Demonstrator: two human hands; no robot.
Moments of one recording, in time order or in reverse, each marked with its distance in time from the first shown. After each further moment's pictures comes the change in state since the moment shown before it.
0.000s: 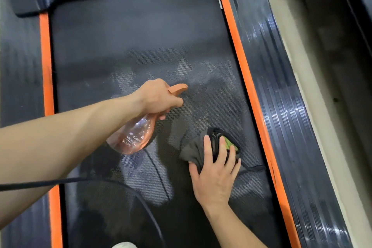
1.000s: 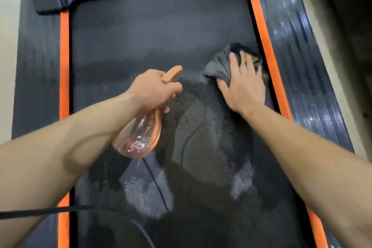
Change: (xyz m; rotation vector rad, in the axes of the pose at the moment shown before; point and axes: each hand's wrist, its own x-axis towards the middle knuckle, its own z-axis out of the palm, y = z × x) left_hand 0.011 -0.044 -0.043 -0.347 0.210 -0.040; right_hand 0.261 -0.031 -0.040 -0.120 0.075 -0.291
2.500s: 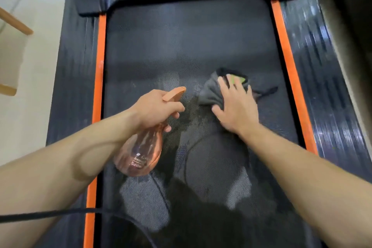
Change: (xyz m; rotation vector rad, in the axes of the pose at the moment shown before) left_hand -0.043 -0.056 -0.037 -0.073 -0.102 -0.055; right_hand -0.040 -0.076 -0.011 -0.016 -0.174 -0.156
